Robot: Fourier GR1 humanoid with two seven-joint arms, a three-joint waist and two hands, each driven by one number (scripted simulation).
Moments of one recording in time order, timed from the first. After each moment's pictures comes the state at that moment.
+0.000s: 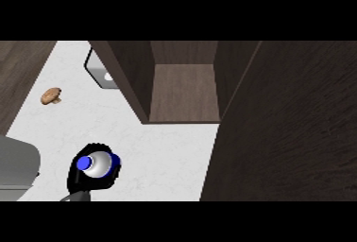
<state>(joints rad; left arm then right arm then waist) -0.18 0.06 0.31 -0.66 0.11 -0.30 -0.80 0.09 -0.31 0.78 -2.44 0.16 -0.47 0.31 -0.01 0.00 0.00</state>
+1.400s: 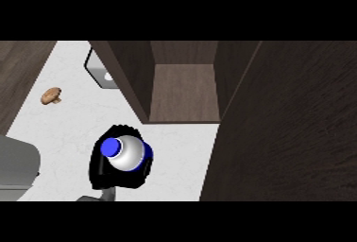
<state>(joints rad) 0.00 0.00 -0.23 -1.46 0.34 0.15 -0.40 0.04 -0.33 0.80 -2.44 0.18 -0.52 0.35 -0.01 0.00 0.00</state>
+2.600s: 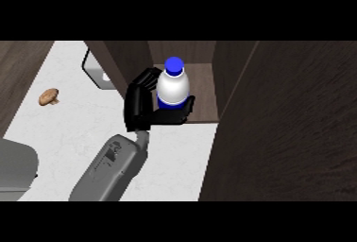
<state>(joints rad) -0.52 0.00 -0.32 -1.26 0.31 0.56 -0.23 0.10 -0.36 0.79 -2.44 0.16 -0.51 0.26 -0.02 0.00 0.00</state>
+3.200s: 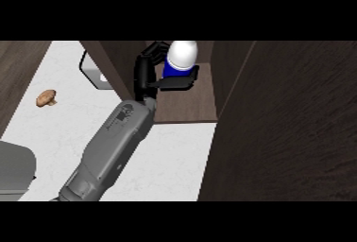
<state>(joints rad) -0.83 0.00 -0.20 -0.84 0.29 0.59 -0.27 0.12 -0.37 0.79 -2.45 0.15 -0.51 0.23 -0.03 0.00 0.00</state>
